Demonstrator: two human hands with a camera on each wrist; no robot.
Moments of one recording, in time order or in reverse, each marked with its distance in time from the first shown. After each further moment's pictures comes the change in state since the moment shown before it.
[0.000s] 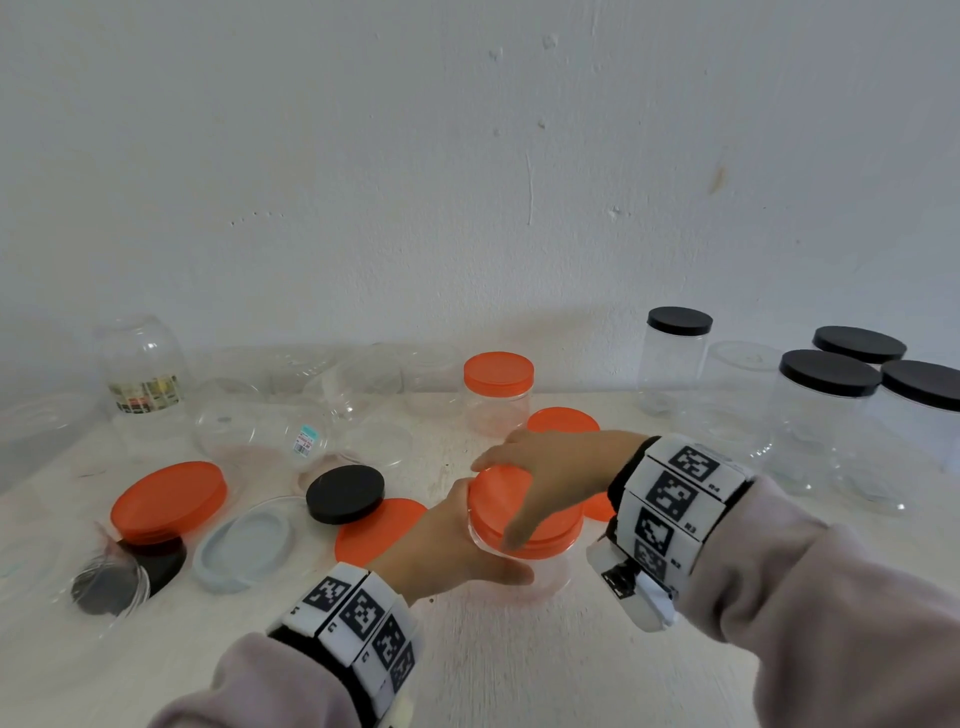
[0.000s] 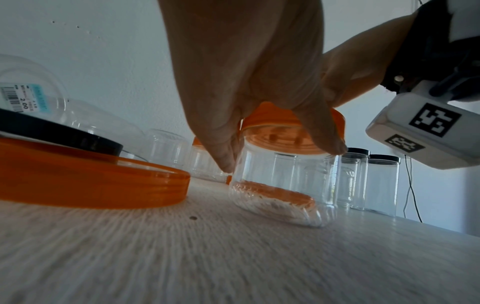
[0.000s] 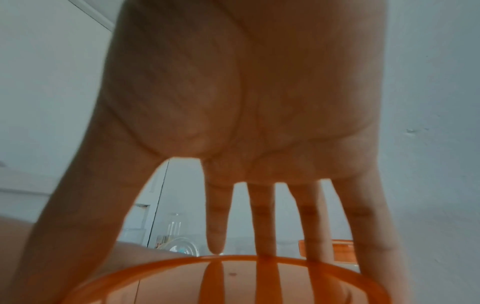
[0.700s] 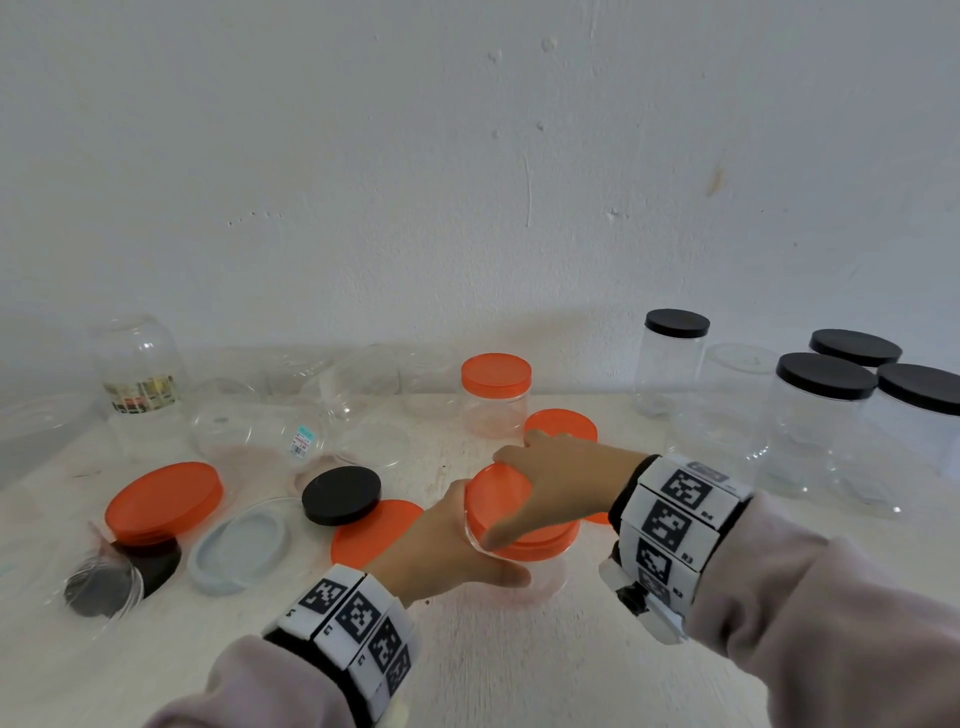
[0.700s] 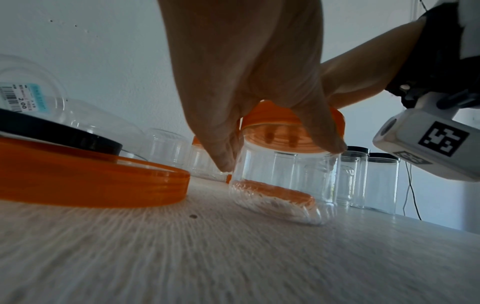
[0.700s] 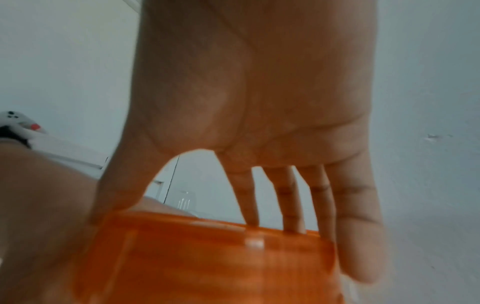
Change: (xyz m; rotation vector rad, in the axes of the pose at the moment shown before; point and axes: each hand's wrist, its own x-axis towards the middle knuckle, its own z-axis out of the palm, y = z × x) left_hand -0.001 0.002 0.000 -0.012 0.013 0.014; right_hand 0.003 0.003 0.015 -0.091 0.120 0.088
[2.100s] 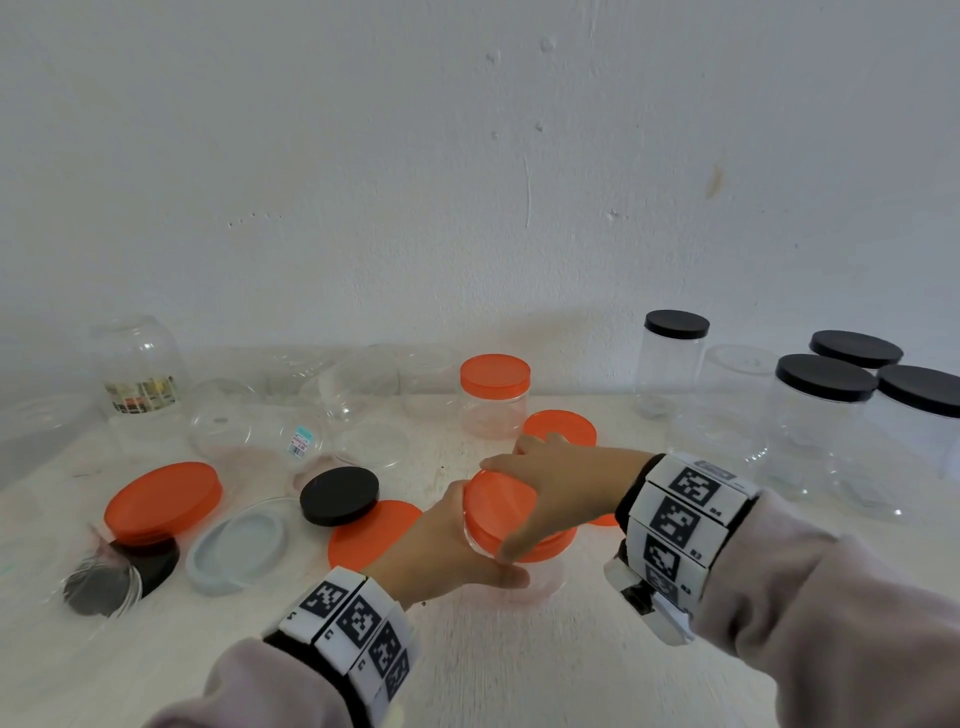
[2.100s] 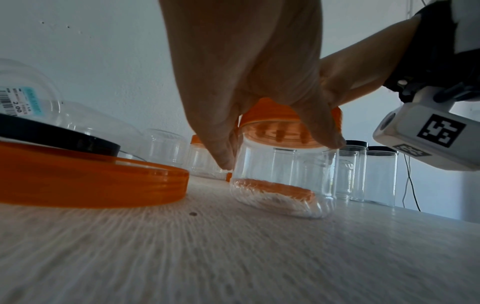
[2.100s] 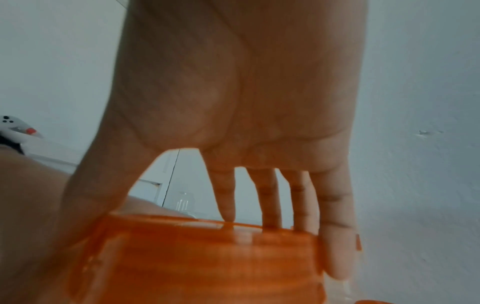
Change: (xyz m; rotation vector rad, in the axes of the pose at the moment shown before) left_hand 0.003 0.000 0.003 0.042 0.012 -0.027; right_hand -0.002 0.008 0.000 0.005 -0.045 -0.080
